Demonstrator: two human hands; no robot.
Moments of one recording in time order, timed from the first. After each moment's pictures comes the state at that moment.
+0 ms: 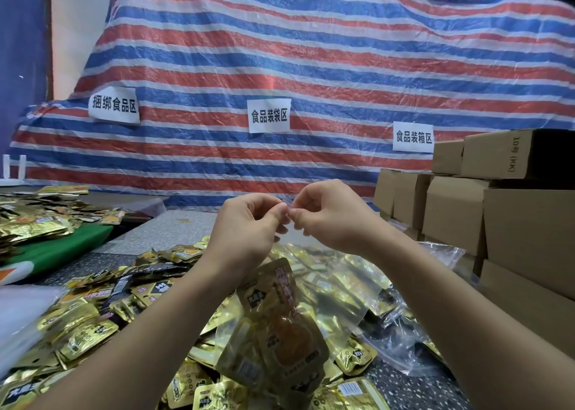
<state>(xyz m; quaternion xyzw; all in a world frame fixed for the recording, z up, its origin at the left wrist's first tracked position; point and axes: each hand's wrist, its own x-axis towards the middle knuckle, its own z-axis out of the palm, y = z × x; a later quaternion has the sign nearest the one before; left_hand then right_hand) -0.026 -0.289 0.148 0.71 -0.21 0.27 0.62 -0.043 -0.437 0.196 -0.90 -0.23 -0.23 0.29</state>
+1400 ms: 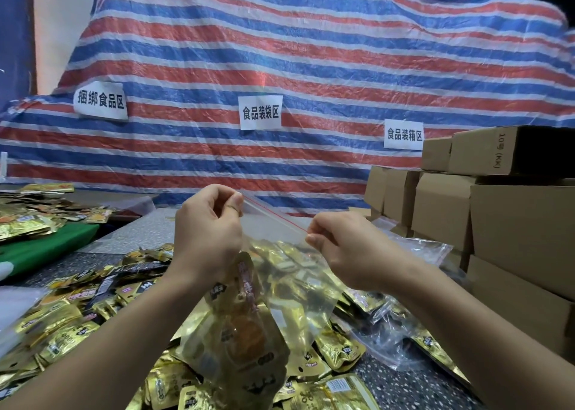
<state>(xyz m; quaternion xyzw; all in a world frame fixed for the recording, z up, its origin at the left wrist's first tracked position) -0.023 -0.275 0.140 0.70 -0.13 0.41 0.57 -0.060 -0.475 0.167 -0.94 -0.20 -0.22 0.15</state>
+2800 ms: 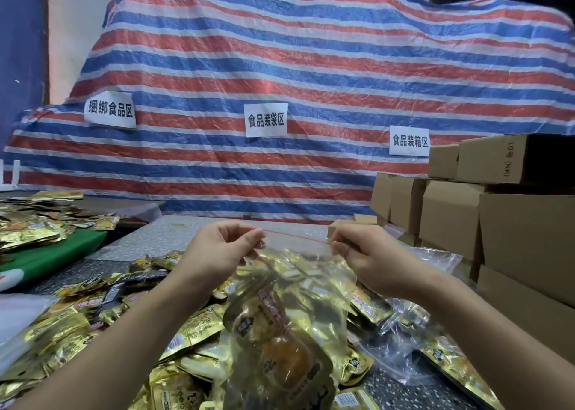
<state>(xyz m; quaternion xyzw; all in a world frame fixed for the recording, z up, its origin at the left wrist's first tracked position) -0.001 -0.260 0.123 0.71 -0.17 0.15 0.66 -0.041 -0.506 0.160 -0.92 -0.24 -0.22 0.21</state>
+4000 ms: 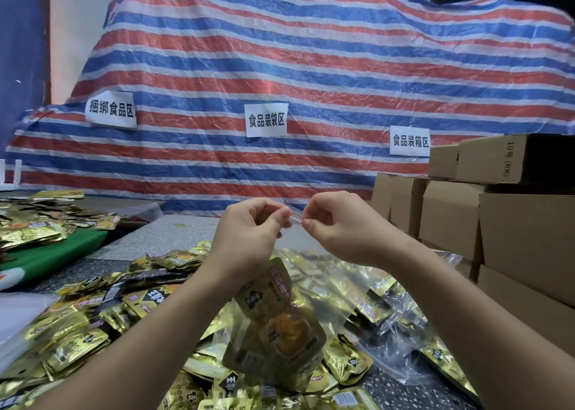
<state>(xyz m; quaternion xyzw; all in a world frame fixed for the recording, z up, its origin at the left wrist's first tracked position) -0.023 -0.300 0.149 0.71 -0.22 0.30 0.60 -0.041 -0.466 0.194 -0.91 -0.24 -0.25 0.21</state>
